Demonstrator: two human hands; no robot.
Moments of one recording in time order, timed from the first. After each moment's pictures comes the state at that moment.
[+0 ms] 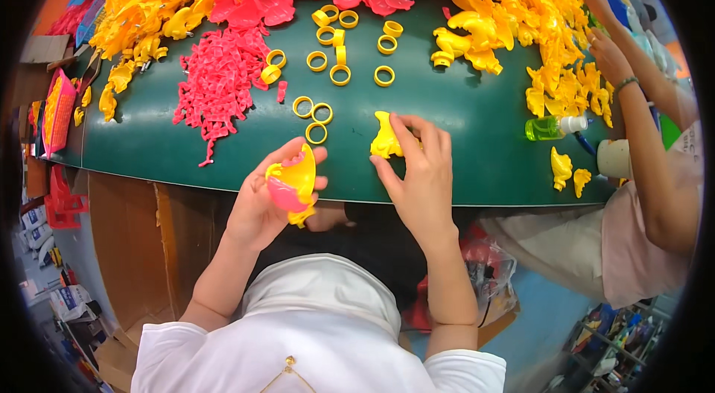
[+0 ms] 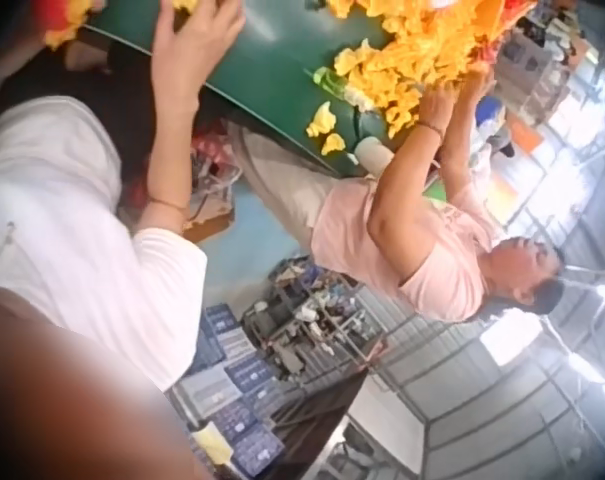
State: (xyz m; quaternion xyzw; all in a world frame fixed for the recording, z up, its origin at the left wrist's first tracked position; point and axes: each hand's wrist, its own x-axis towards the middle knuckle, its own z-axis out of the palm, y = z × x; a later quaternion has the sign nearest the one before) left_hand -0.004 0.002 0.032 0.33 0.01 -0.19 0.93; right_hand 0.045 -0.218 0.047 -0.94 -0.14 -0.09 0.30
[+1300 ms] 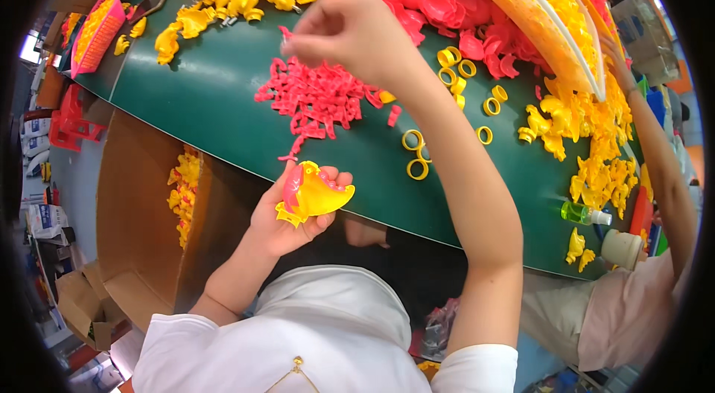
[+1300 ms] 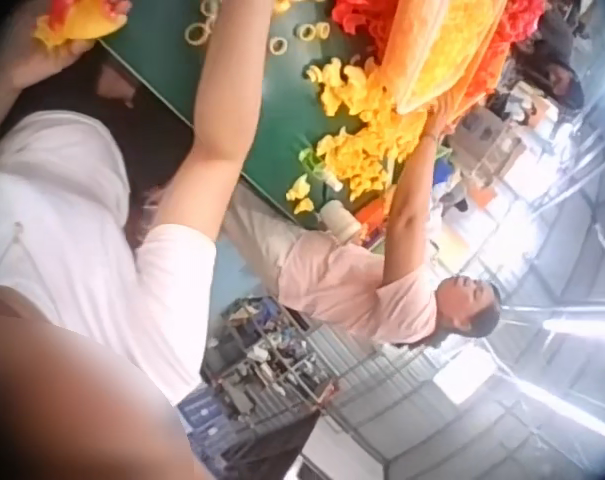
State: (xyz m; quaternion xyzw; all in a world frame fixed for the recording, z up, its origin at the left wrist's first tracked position) left_hand -0.026 0.068 0.027 -0.01 0.15 -0.19 0.97; right_hand 0.183 -0.014 0.112 -0.69 -0.41 0.19 0.56
